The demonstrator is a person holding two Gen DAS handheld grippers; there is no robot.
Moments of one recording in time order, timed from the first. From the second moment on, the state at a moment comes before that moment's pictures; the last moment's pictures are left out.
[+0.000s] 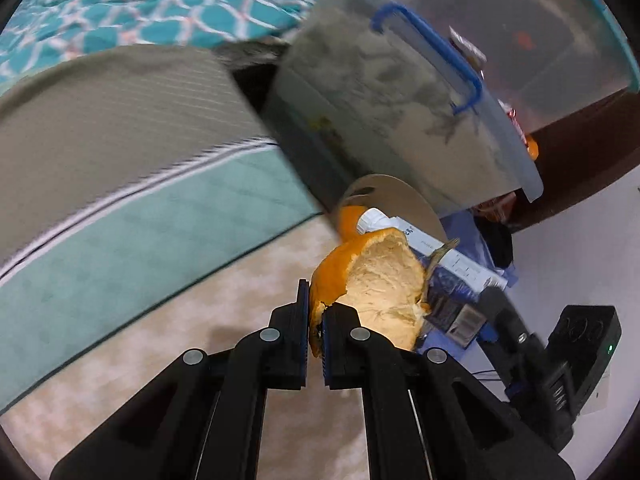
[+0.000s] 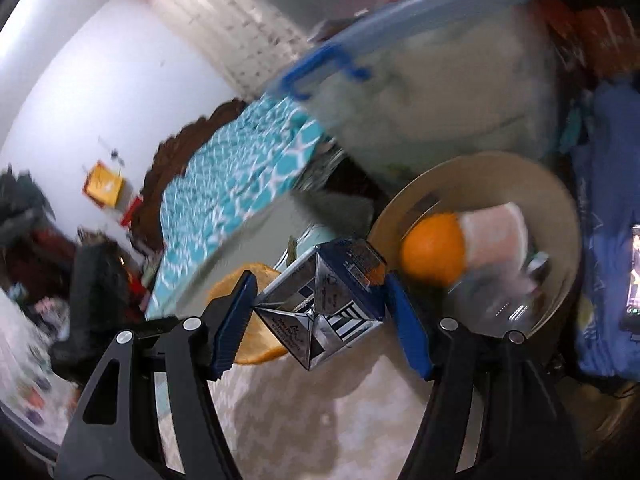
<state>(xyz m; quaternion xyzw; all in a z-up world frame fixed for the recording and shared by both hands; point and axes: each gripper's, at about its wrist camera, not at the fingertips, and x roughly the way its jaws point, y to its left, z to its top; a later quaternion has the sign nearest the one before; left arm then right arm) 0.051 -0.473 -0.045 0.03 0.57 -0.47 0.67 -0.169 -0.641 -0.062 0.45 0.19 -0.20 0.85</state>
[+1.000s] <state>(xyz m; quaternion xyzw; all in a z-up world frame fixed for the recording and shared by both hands) -0.027 -0.424 -0.031 0.16 0.48 -0.49 0.71 -0.237 -0.540 -0.090 0.45 0.18 -0.28 0.83</state>
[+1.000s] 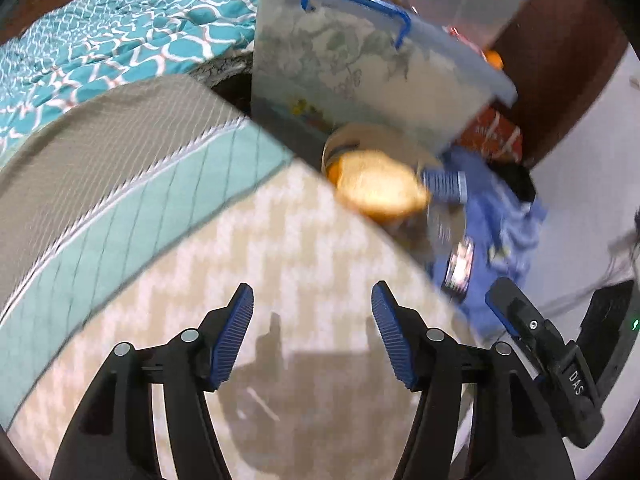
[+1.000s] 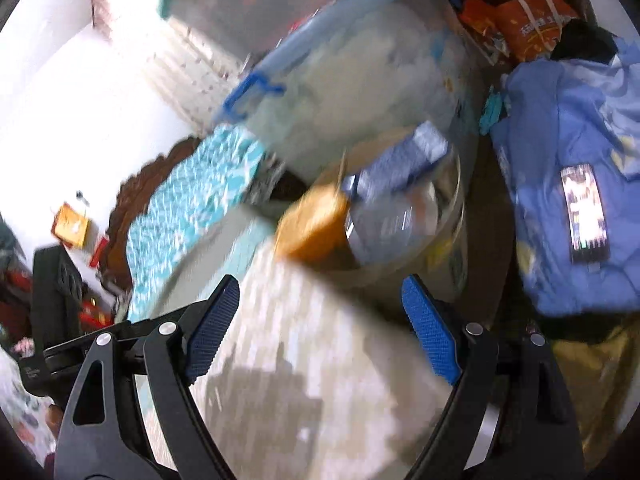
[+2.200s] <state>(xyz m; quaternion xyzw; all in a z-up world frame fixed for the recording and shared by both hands) -0.111 -0.232 0.001 0.18 0.34 -0.45 0.80 -0.267 -0.371 -0.050 0.40 0.21 -0.31 0.84</state>
